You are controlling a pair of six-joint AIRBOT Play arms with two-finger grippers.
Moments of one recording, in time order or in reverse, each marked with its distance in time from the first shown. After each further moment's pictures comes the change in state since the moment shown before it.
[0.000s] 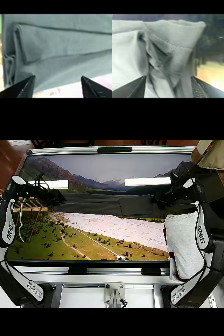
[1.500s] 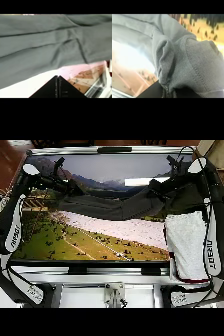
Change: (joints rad) left arm -0.248 0.133 0.004 -0.228 -0.034 0.032; right arm 0.156 0.321 0.005 0.008 0.271 0.286
